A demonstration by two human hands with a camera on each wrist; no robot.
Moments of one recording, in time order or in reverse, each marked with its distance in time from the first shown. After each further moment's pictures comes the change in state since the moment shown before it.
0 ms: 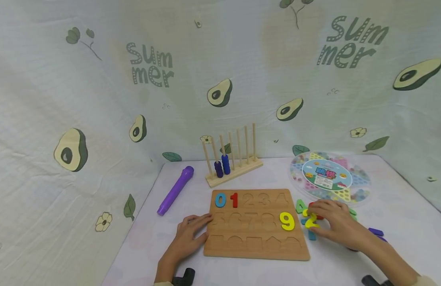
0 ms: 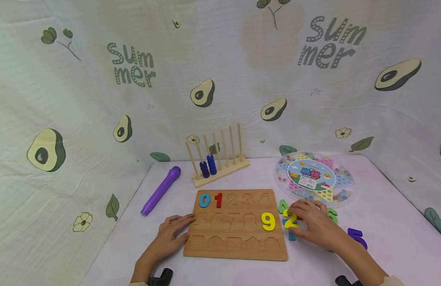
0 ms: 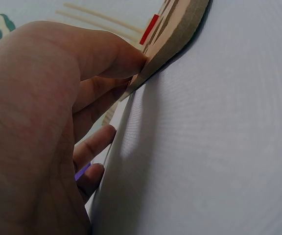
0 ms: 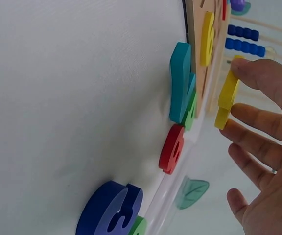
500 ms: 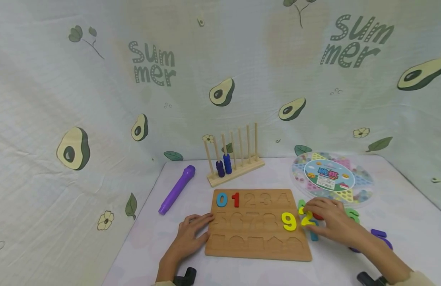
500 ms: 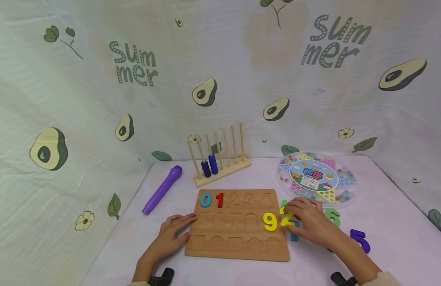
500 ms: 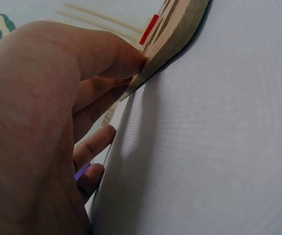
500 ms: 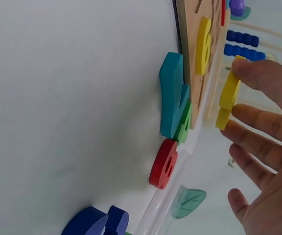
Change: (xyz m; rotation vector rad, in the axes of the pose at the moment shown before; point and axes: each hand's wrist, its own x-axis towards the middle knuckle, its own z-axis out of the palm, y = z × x) left_hand 0.001 0.001 -0.001 0.009 -0.007 0.002; right_hand 0.013 -0.007 0.005 0.014 0.002 -0.023
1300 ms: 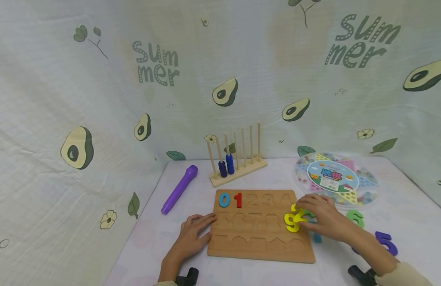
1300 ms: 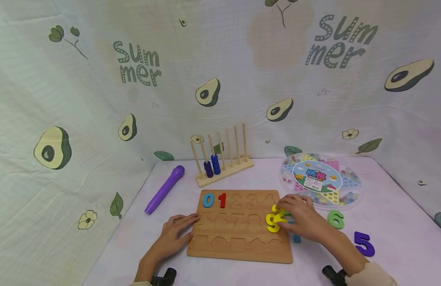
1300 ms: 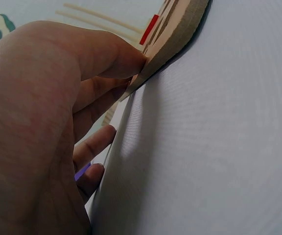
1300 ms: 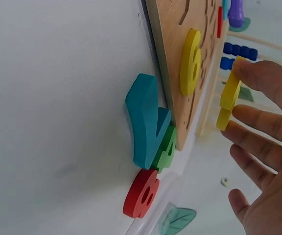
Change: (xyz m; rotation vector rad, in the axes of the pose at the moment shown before) left_hand 0.000 0.000 0.000 -0.005 -0.012 -0.018; right_hand 0.025 -0.013 0.004 -0.011 -0.002 -0.094
